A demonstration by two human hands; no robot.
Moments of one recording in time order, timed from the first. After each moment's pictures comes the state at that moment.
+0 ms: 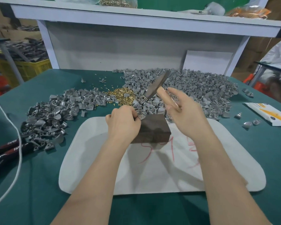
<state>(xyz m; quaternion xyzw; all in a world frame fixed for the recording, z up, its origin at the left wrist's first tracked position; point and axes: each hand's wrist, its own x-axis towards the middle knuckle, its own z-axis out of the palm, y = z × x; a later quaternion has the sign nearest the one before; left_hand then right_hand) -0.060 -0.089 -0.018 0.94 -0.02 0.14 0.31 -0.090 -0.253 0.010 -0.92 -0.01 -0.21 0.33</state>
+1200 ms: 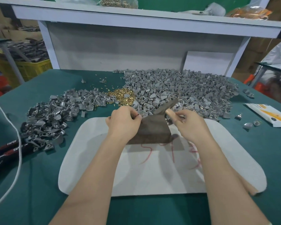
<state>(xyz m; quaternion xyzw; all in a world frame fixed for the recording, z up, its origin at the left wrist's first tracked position) -0.063 -0.087 -0.011 0.92 -0.01 0.08 0.39 -0.077 -0.277 -0.022 -0.94 0.13 -0.11 0.30</state>
